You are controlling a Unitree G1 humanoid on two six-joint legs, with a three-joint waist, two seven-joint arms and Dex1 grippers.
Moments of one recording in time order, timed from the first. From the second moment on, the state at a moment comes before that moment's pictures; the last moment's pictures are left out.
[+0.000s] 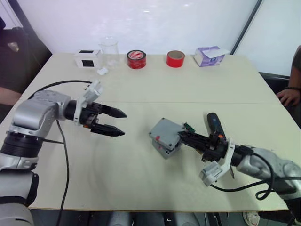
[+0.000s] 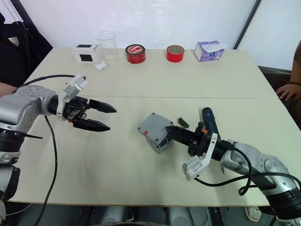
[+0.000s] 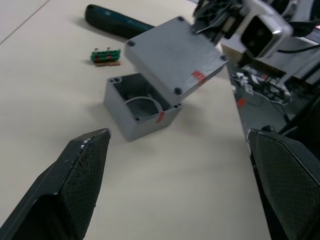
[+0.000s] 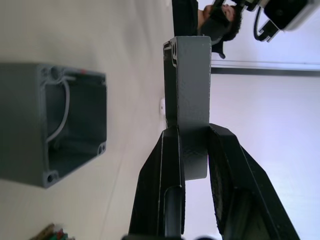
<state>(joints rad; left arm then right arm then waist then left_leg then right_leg) -0.78 0.89 -0.17 0.11 -0.58 0.73 -1.57 -0.06 -0.87 0.02 -0.29 -0.77 -0.79 0.09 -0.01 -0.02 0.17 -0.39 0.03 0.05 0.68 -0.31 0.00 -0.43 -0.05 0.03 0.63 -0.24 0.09</state>
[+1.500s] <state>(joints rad) -0.80 0.86 -0.18 0.10 -0.54 0.72 -1.54 0.03 -0.78 0.16 -0.13 -1.11 -0.66 -0.29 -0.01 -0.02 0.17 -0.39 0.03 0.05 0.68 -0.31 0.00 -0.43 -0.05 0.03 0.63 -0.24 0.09</state>
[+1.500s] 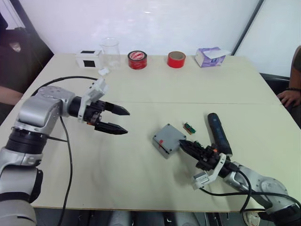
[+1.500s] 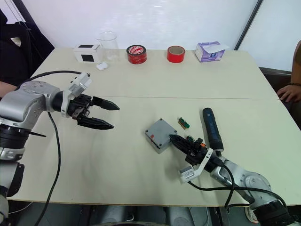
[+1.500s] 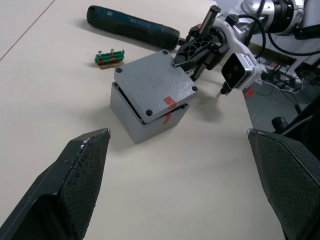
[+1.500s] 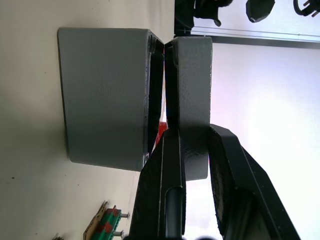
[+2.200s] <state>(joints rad) -0.79 0.86 -0.17 0.07 -0.54 0.72 -1.50 -0.02 -0.79 0.22 -0.08 -1.08 -0.64 -0.29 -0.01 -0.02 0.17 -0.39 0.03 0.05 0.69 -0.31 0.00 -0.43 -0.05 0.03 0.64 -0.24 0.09</state>
